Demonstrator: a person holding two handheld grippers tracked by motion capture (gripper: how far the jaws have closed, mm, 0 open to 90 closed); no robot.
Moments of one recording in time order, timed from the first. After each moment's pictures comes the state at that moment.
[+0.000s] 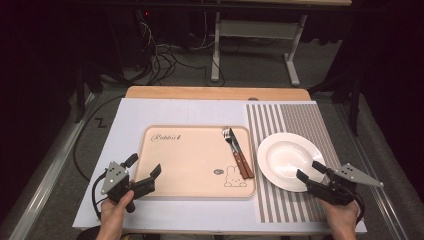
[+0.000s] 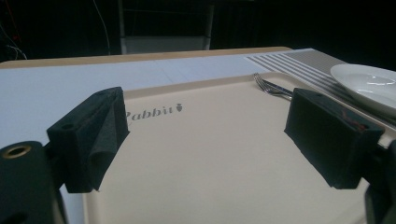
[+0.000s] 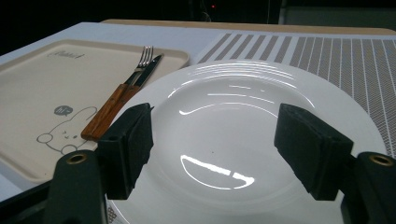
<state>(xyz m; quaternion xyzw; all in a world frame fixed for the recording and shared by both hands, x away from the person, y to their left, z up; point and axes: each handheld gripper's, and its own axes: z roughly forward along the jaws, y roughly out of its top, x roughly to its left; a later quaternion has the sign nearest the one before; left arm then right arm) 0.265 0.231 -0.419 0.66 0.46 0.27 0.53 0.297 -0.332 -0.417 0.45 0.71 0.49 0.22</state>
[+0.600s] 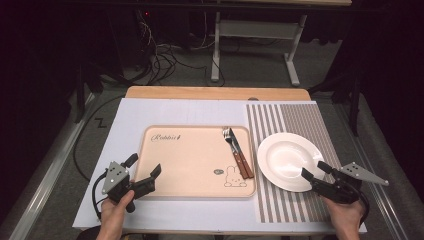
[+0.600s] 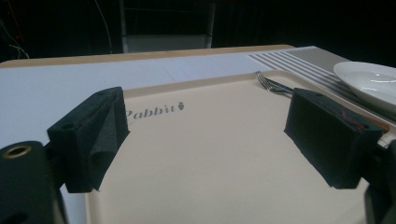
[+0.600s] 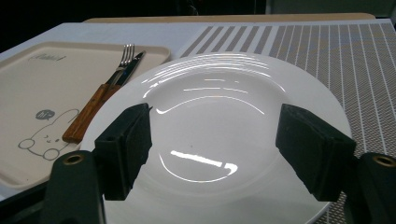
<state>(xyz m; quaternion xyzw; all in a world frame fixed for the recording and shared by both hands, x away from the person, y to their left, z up) 0.266 0.230 -0.420 0.67 0.46 0.27 0.52 0.301 -0.344 -0.416 0.49 0.70 0.48 0.21</state>
